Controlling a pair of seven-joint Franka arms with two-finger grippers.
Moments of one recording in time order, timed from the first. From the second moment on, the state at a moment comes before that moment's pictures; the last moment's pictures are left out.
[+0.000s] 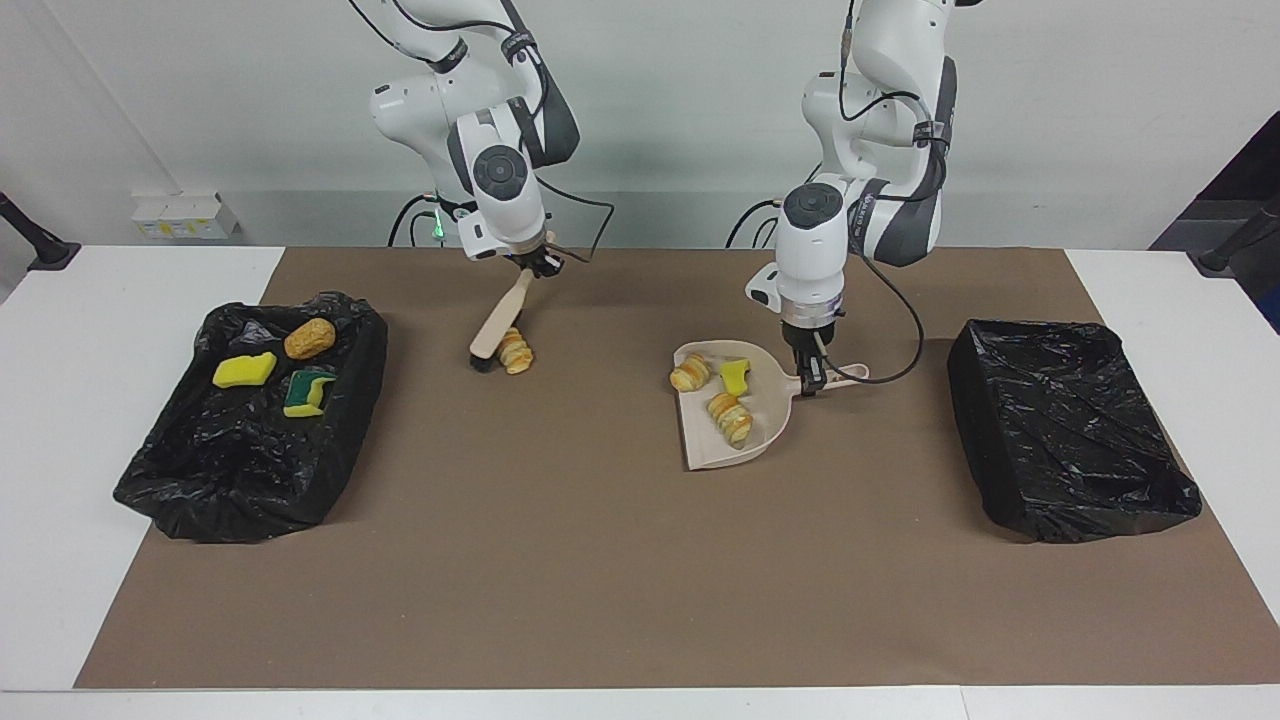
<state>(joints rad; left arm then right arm) -0.45 0.09 -0.02 -2.20 0.28 2.30 0.93 0.37 -0.20 0.08 -2.49 0.17 1.93 0.81</state>
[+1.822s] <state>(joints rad) -0.46 0.08 -0.02 -2.20 0.28 2.26 0.81 0.47 0.12 0.10 -1.95 0.71 2.00 0.20</state>
